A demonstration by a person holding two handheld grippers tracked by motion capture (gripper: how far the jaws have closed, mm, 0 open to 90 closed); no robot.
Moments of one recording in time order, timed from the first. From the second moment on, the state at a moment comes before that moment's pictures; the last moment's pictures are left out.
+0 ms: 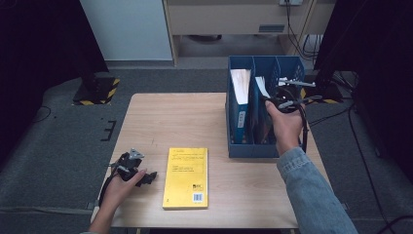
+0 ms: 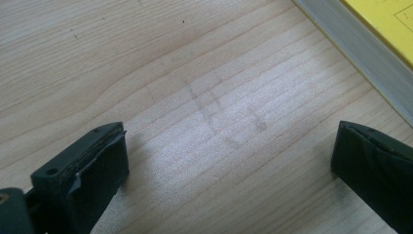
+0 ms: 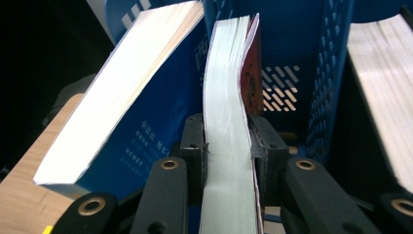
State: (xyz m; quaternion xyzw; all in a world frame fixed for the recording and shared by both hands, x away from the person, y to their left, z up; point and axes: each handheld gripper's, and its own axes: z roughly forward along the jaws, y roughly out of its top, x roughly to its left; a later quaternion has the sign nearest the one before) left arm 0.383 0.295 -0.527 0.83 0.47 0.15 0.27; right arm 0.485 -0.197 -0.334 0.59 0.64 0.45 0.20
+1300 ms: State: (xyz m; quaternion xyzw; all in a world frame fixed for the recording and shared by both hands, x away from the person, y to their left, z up) left arm 0.383 0.295 -0.527 0.83 0.47 0.16 0.28; right arm 0.539 -0.201 -0.325 0.60 0.62 0.44 0.24
